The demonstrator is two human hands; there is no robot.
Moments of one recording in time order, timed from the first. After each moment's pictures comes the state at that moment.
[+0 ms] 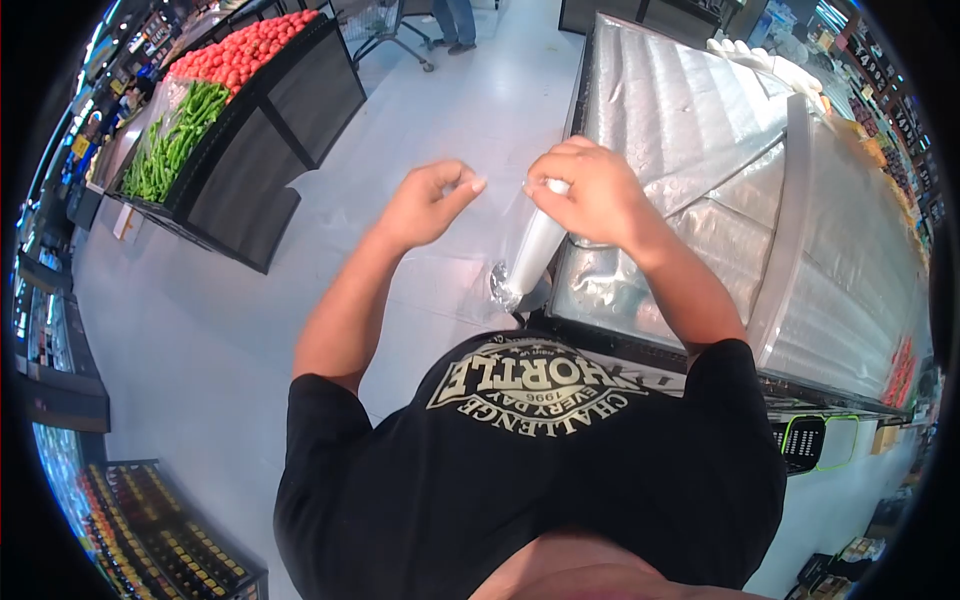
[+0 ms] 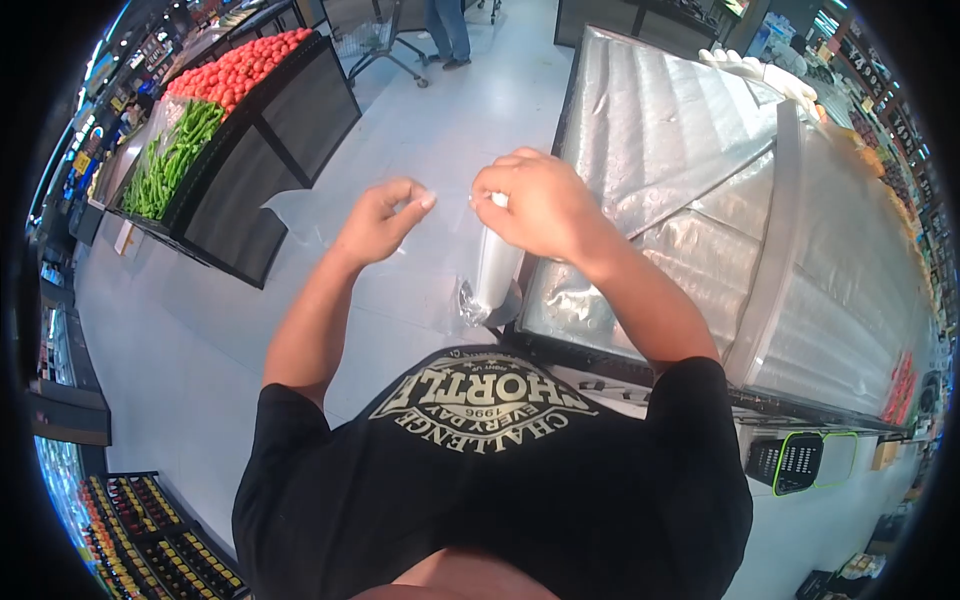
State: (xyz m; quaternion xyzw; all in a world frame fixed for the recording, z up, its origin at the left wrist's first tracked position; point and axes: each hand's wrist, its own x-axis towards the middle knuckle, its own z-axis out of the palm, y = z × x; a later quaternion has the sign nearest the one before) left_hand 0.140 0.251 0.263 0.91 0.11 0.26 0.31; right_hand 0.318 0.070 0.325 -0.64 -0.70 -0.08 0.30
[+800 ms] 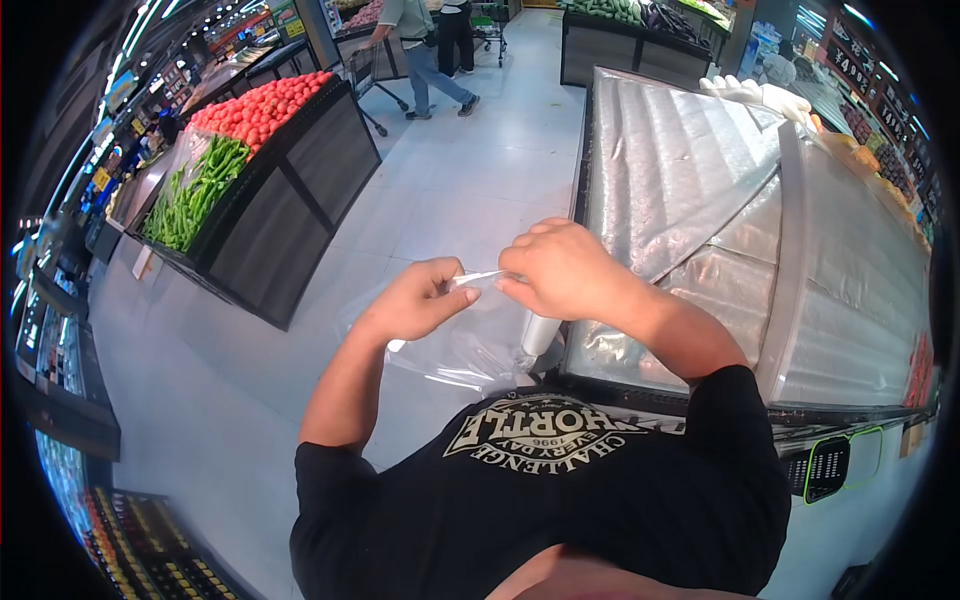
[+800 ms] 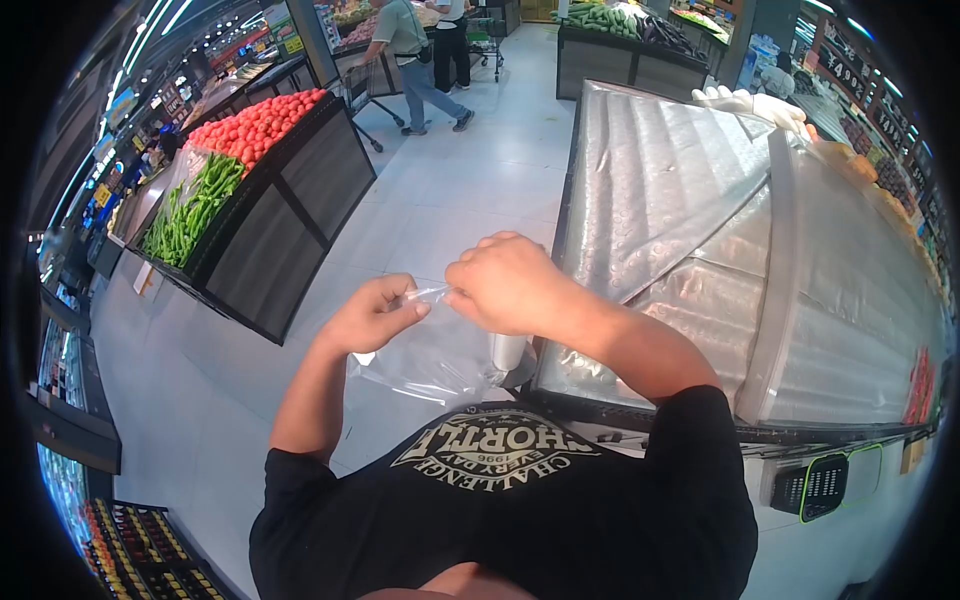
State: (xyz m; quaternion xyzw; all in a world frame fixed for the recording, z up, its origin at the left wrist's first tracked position) left_hand 0.097 0.247 0.293 0.88 0.13 0.07 0.45; right_hand 0.290 0.089 0.332 -0.59 -0.77 -0.12 0.20
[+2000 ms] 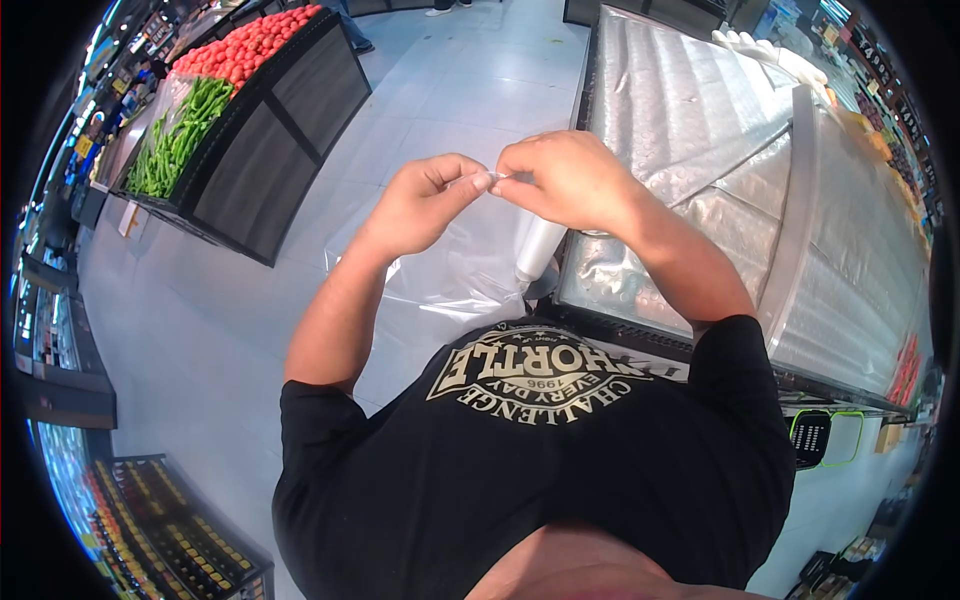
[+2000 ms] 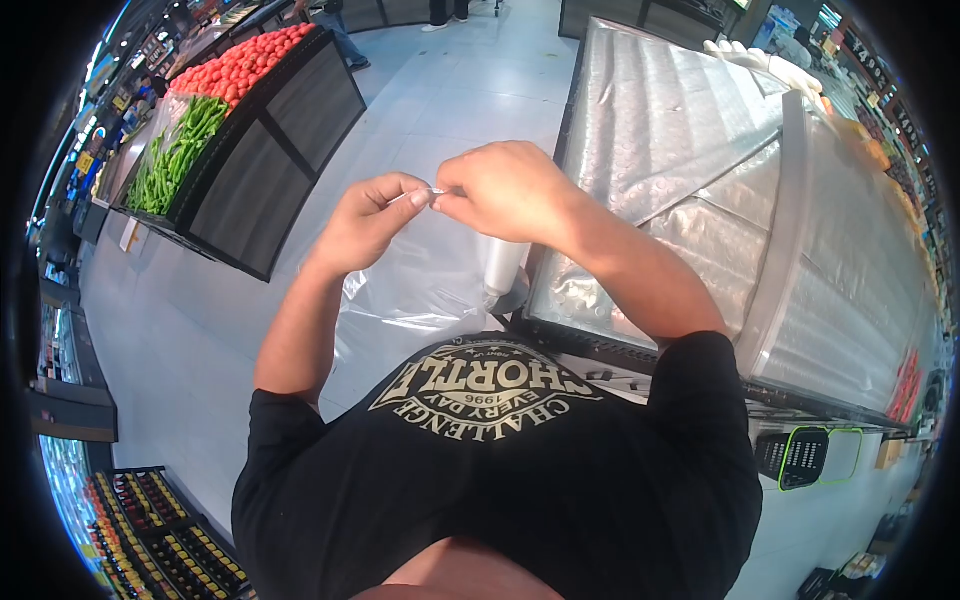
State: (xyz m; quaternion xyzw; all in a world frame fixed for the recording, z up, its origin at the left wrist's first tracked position) left_hand 0.114 0.216 0.304 0.80 0.13 0.19 0.55; right_hand 0.289 0.086 0.345 -0.66 -0.73 0.02 0.20
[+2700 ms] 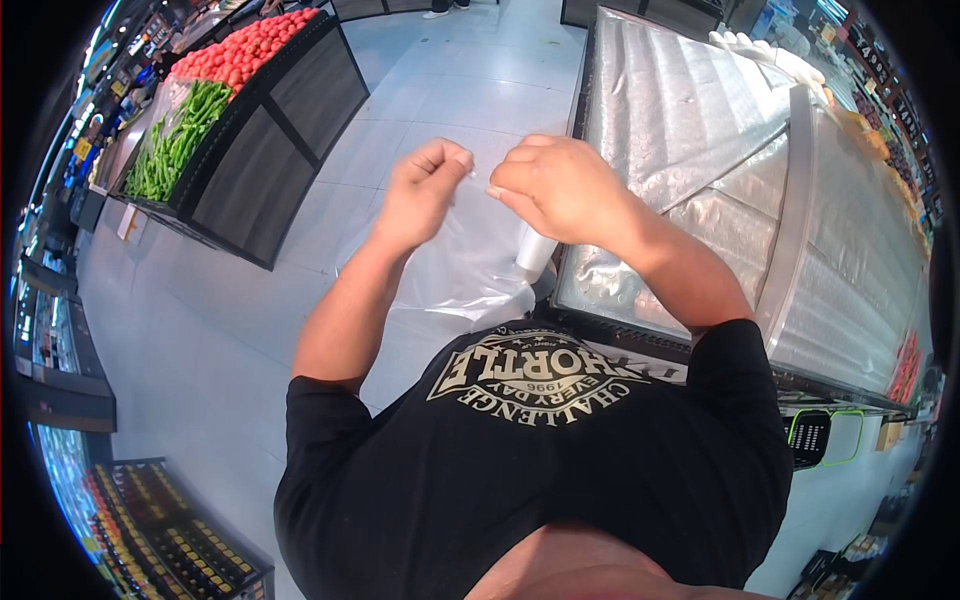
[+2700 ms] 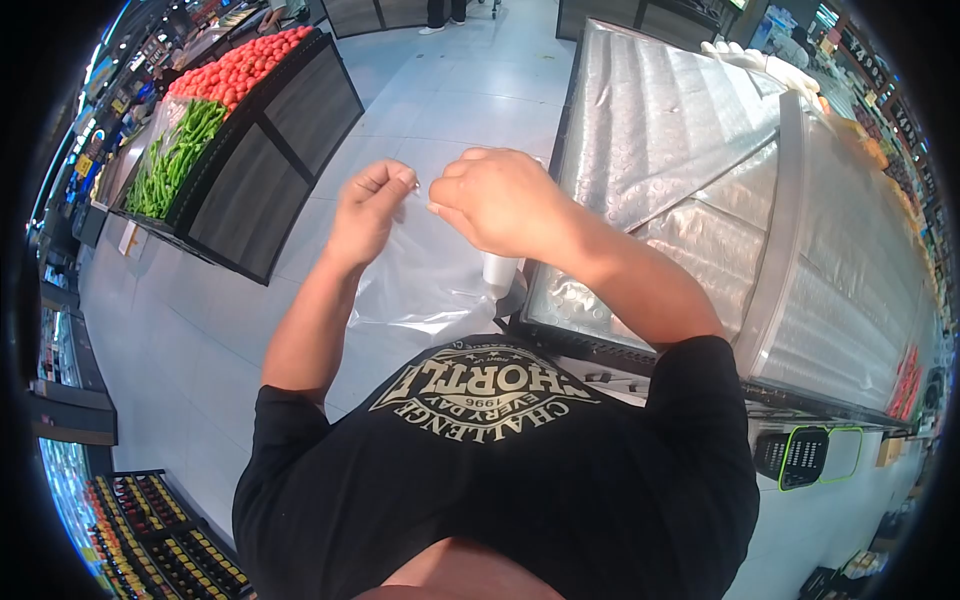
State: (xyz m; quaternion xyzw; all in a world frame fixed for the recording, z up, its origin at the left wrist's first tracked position) left_hand 0.133 0.224 0.280 0.73 0.16 0.31 0.58; right_hand 0.289 0.084 0.332 -0.57 -0.78 -0.11 0.24
